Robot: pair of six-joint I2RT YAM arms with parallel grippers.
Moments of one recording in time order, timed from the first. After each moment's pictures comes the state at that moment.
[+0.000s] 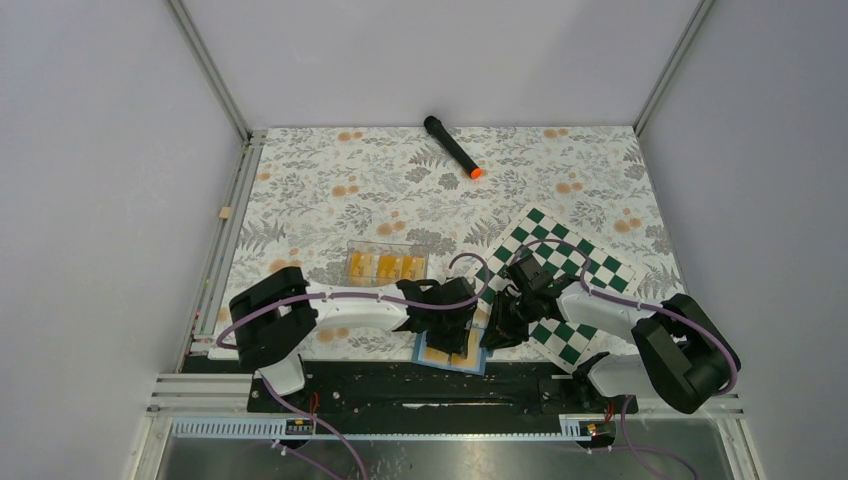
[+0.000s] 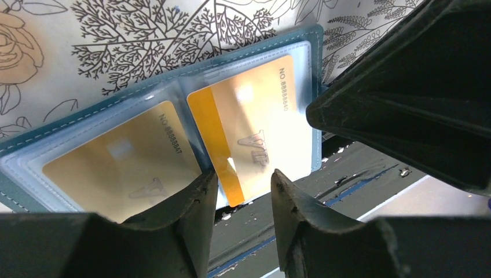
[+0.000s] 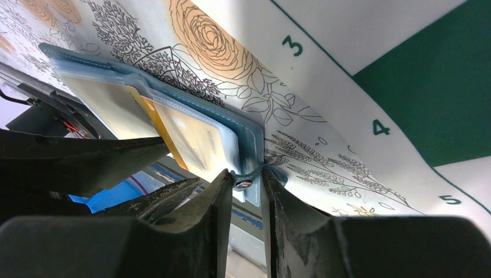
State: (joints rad) left arm -1.18 1.68 0.94 -0.38 0.11 -0.91; right arm 0.60 1.32 0.48 -0.40 -0.48 0.85
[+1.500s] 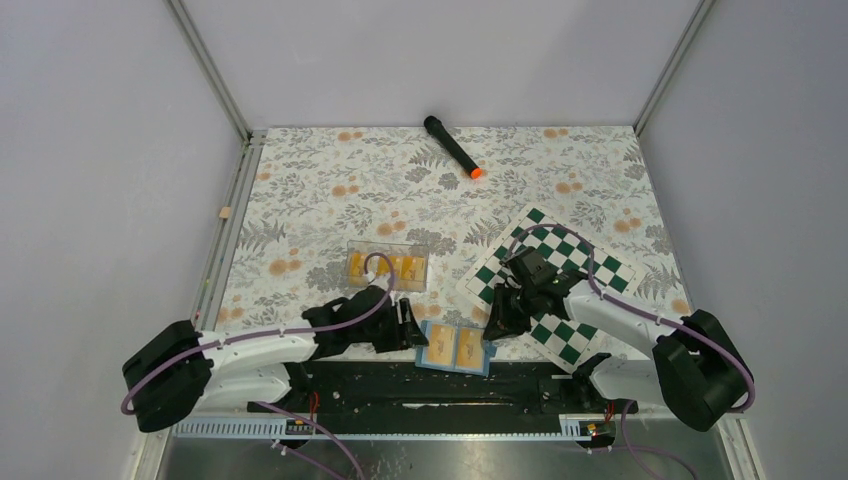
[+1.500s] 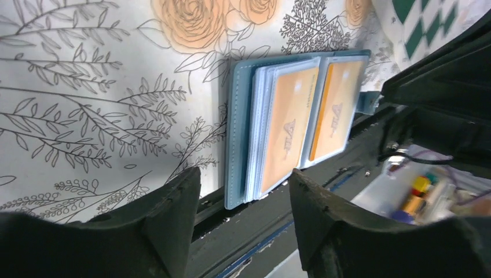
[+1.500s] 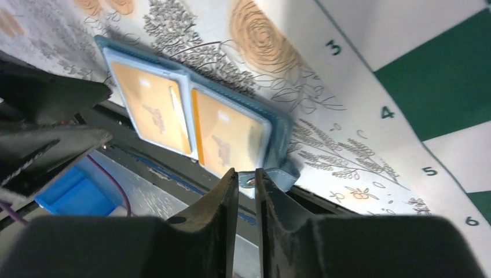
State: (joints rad) left arm -1.02 1.10 0.41 -0.13 0.07 -1.05; right arm 0.62 1.22 0.54 -0.51 -0.41 0.75
